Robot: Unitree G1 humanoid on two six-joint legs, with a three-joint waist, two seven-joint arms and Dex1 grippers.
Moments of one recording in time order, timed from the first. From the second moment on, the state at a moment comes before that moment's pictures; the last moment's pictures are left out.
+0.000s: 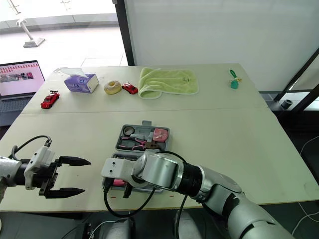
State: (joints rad) left arm 0.04 0.94 0.22 0.03 -0.51 0.06 -1.56; right arm -0.90 -0.17 0.96 -0.22 0.33 1.39 0.44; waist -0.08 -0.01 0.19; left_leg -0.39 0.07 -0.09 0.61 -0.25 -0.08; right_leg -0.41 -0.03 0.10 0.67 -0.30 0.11
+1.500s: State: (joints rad) left arm -0.04 0.90 0.21 0.18 -0.51 -0.01 -1.58; right arm -0.74 -0.14 0.78 -0.21 0.29 1.30 0.47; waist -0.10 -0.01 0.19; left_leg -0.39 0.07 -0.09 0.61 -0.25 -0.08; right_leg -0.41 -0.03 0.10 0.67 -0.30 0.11
